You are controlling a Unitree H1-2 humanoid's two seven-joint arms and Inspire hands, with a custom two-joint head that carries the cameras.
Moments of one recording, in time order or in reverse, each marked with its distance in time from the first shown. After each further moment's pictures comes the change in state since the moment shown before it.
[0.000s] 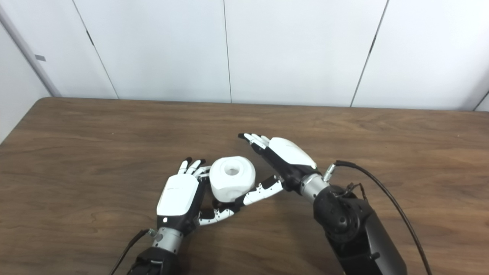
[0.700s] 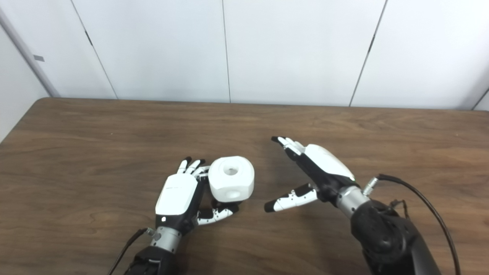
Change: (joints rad) left arm -0.003 0.021 0.004 0.000 -0.024 -0.008 -0.001; right arm 0.136 -0.095 -0.122 -0.173 0.052 0.058 0.026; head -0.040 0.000
